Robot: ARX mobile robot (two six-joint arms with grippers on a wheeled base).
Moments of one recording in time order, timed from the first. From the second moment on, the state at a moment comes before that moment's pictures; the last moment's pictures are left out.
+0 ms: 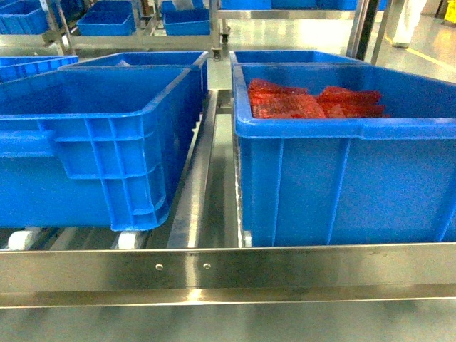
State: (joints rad) left arm -0.38 0.34 0.15 0.15 -0.59 -0.05; right arm 0.00 0.00 0.01 -0.01 0.00 0.00
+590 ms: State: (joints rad) left arm -0.38 0.34 0.15 0.15 -0.59 -0.05; right arm 0.00 0.00 0.01 0.00 0.00 0.00
